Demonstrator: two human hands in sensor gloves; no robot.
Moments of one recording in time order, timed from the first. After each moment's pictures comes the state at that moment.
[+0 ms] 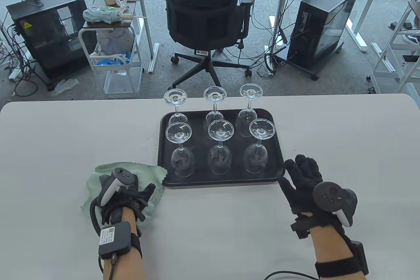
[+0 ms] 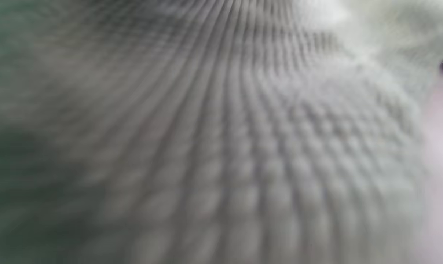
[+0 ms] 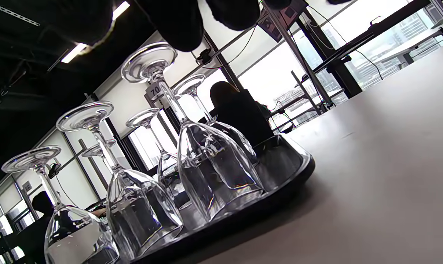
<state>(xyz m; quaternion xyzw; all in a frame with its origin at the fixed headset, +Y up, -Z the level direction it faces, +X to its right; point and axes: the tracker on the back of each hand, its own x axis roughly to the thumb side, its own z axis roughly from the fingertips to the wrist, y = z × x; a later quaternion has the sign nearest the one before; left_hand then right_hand) -0.295 -0.780 -0.367 -0.23 0.19 0.22 0.93 0.254 -0.716 -0.336 0.09 -0.13 0.94 0.31</state>
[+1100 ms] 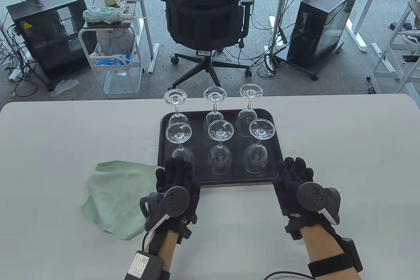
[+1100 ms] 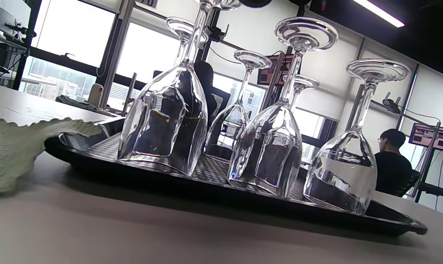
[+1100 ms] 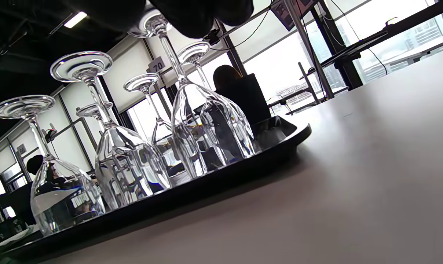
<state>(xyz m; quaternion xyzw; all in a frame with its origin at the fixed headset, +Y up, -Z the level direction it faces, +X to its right) -0.139 -0.710 -0.320 0.09 -0.10 0.17 0.98 0.231 -0.738 -0.343 0.10 -0.11 0.95 0.26</state>
